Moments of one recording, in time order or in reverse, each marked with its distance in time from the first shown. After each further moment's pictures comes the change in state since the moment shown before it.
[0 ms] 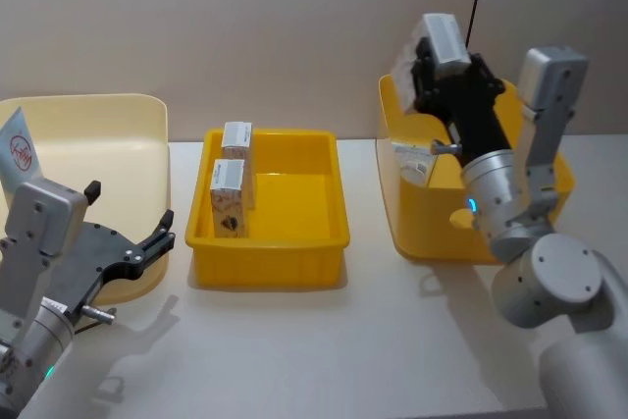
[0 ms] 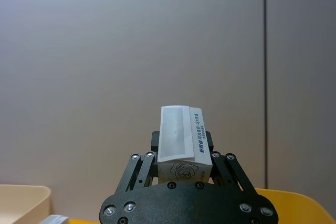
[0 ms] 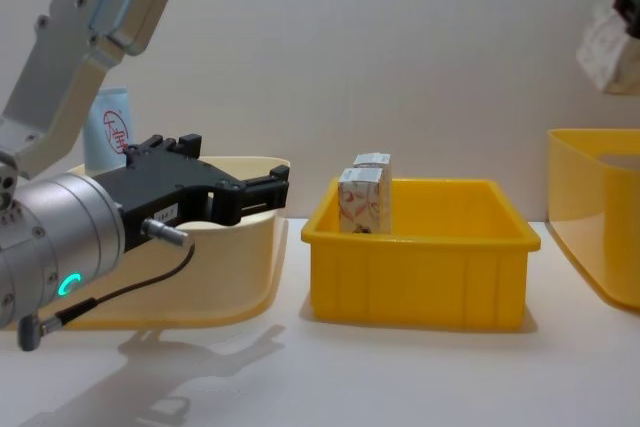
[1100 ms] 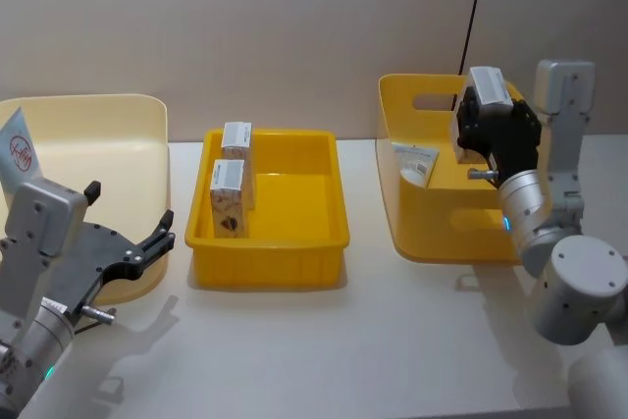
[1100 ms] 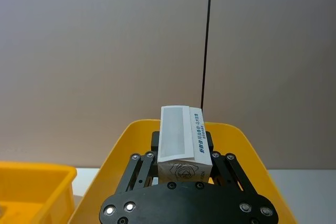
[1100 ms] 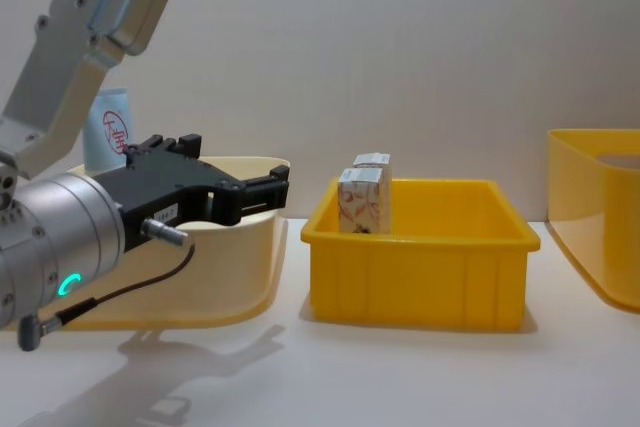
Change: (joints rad) left arm 0.000 0.000 0.000 0.000 0.000 0.000 0.000; right arm -0.057 0.006 0.067 -0.086 -0.119 0.293 -0.136
